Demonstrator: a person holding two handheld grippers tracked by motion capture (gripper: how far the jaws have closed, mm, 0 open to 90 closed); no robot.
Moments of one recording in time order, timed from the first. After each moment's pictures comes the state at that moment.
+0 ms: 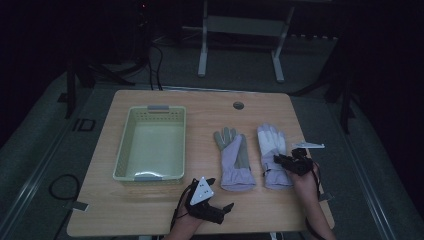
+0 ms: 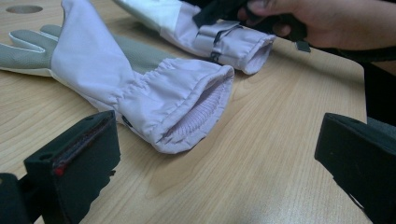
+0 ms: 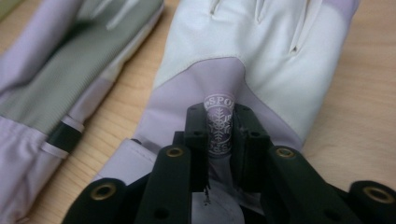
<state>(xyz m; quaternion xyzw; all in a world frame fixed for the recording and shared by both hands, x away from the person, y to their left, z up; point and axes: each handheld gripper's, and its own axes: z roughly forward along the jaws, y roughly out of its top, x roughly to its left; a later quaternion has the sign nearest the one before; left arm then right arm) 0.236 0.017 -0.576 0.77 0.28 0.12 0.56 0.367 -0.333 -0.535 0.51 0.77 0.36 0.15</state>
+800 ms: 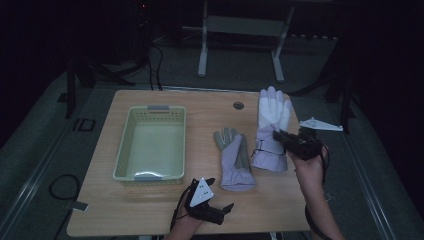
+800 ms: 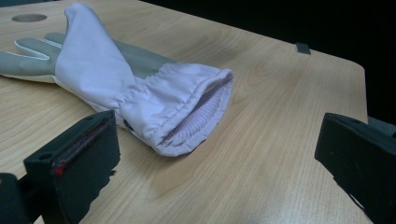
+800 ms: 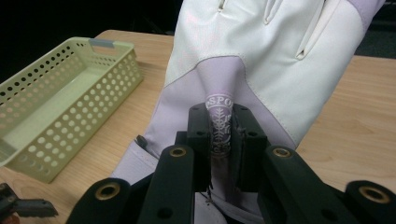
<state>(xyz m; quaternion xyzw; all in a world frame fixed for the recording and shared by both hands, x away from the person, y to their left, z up) 0.233 0.018 -0.575 0.77 0.28 0.14 0.56 0.338 -0.280 -0.406 0.46 0.74 0.45 0.19</state>
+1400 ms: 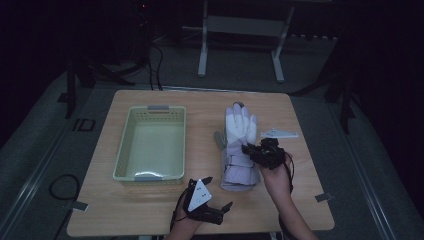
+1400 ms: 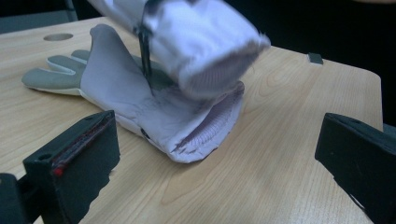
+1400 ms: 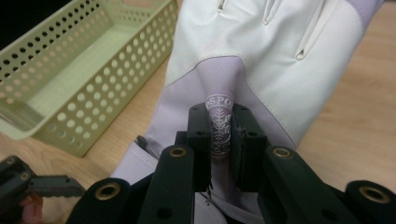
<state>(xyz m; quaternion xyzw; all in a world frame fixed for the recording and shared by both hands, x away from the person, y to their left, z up) 0.228 0.021 -0.573 0.75 0.29 0.17 0.57 0.335 -0.207 -0.457 0.45 0.78 0.41 0.14</state>
